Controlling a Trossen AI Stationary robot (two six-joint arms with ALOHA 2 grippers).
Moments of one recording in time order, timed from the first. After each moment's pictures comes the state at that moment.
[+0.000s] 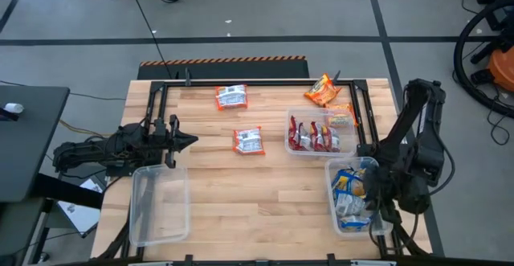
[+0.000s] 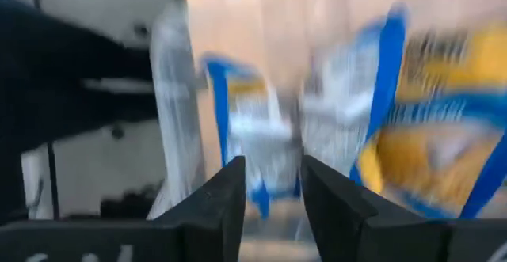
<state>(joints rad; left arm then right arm) 0.09 0.07 0.11 0.05 -0.02 -0.15 1.18 1.01 0.98 -1.06 0.23 1.33</state>
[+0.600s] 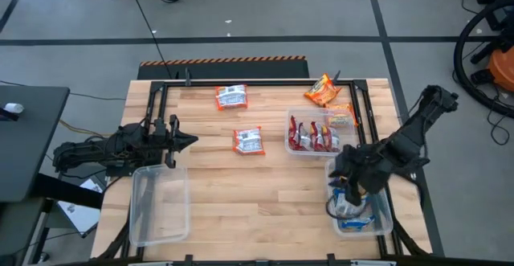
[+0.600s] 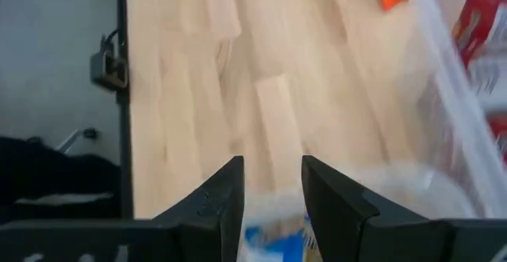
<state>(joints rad) 0.09 0.07 0.11 0.05 -0.02 -0.15 0.75 1.06 1.05 -0.96 0.37 0.91</state>
